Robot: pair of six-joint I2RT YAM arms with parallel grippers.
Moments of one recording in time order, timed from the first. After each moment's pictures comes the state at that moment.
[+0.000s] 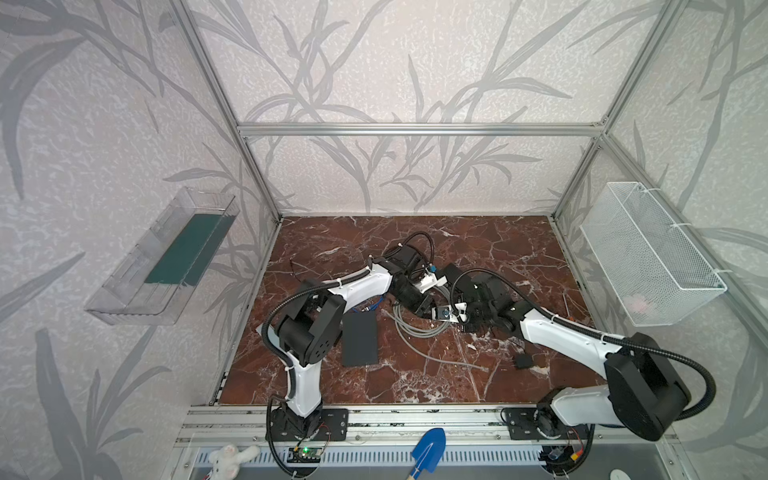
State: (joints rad) left arm -0.61 1.89 1.28 -0.60 0.81 0.04; right arm 0.57 1.37 0.71 -0.17 -0.37 -1.02
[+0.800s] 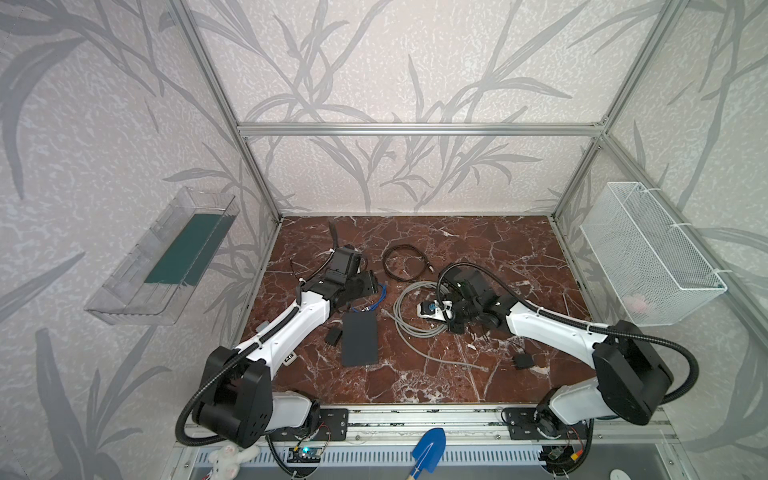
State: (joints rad) left arm -0.35 1.32 0.91 -0.50 -0.05 -0.60; right arm 0.71 1.50 0.86 -0.22 -0.46 -0.79
